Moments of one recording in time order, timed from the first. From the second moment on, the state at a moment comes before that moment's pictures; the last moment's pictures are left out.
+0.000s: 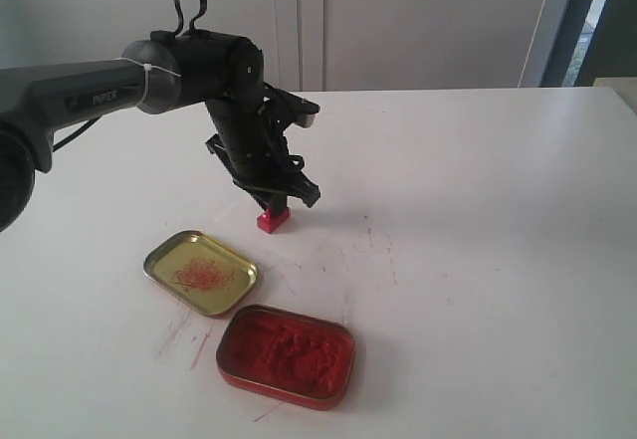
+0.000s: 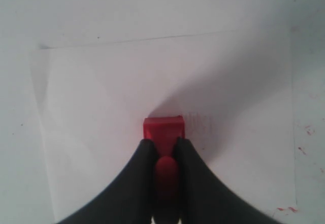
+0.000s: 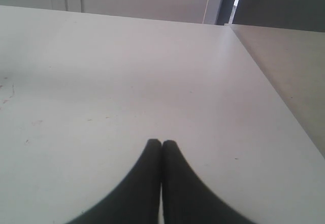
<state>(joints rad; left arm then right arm) -0.57 2.34 -1.97 -0.08 1.02 0.21 -0.01 0.01 0.00 -0.14 0.35 0.07</state>
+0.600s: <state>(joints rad) -0.57 2.35 -1.98 -0.08 1.03 0.21 -0.01 0.01 0.00 -0.14 0.35 0.07</state>
